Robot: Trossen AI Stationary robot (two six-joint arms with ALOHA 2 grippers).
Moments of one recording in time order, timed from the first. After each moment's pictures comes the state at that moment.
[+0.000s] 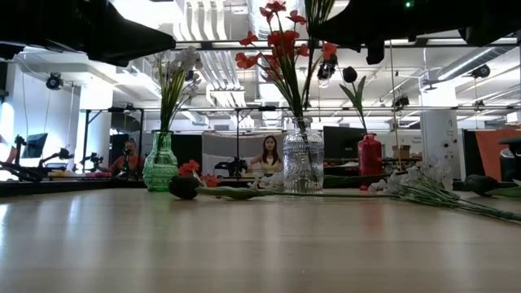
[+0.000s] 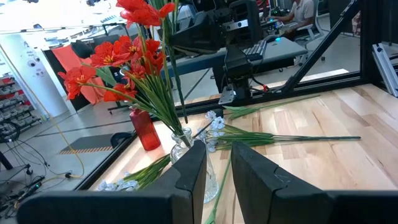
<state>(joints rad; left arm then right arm) -0.49 1.11 0.27 0.83 -0.73 0.23 0.17 1.29 0.51 0.92 0.63 -0.08</state>
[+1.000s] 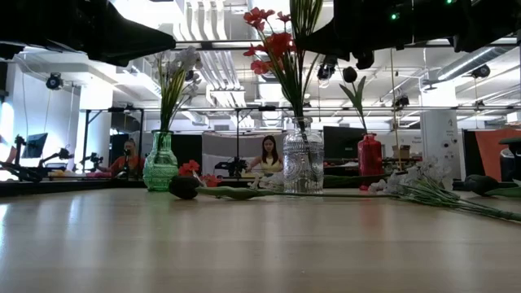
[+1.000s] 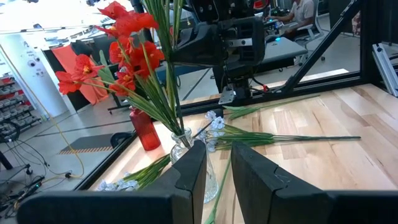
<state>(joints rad) -0.49 1.11 0.27 0.83 -0.73 0.23 0.17 1.42 0.55 0.95 0.63 -0.14</state>
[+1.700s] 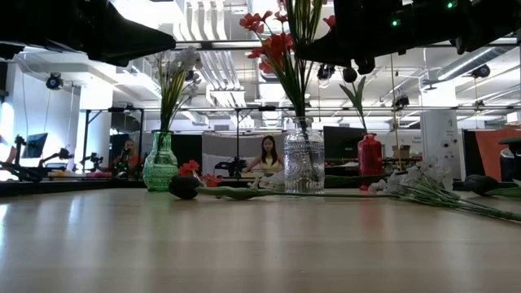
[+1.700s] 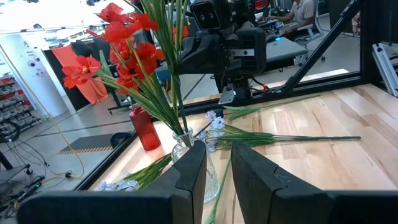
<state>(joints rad) -0.49 1.11 0.27 0.83 -0.73 0.23 0.17 1.41 0.55 0.86 0.63 -0.12</state>
